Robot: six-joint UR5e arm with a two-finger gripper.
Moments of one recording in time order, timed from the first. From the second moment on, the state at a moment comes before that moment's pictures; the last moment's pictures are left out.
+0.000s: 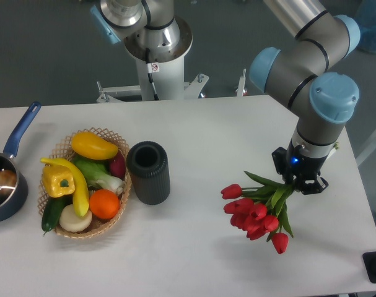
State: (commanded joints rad) arm 2.71 -2.06 -1.38 -1.17 1.48 1.54
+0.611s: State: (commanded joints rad) arm 2.67 -1.97 -1.38 -1.23 1.40 1.36
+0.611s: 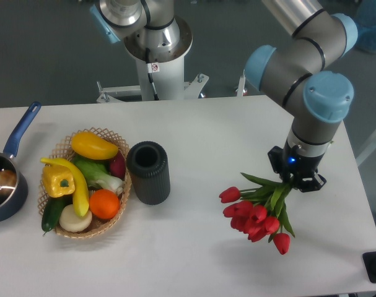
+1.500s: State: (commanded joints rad) arm 2.72 -1.71 -1.67 -1.11 0.58 1.16
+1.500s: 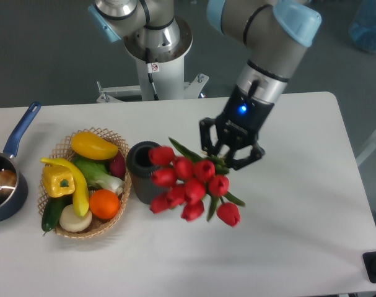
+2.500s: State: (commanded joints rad) arm 2.73 -1.59 -1.92 -1.11 0.20 1.33
